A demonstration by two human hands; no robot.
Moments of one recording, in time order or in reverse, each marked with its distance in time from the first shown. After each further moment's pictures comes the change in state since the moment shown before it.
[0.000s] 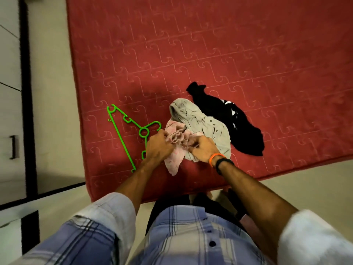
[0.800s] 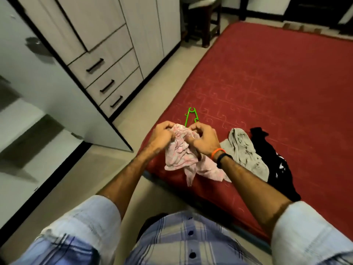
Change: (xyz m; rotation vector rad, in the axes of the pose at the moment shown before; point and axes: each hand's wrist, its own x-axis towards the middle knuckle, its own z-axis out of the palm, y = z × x) left_hand -0.252 -0.079 -0.068 -0.813 0.577 -0.064; right_hand -0.139 -0.100 0.061 0.024 -0.091 -0.904
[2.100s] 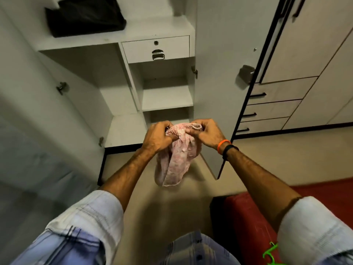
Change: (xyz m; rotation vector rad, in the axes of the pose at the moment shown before) left_hand -0.115 -0.119 -0.346 0.383 0.949 -0.233; right_hand 0.084 -0.282 0.336 0.112 -0.944 -0.549
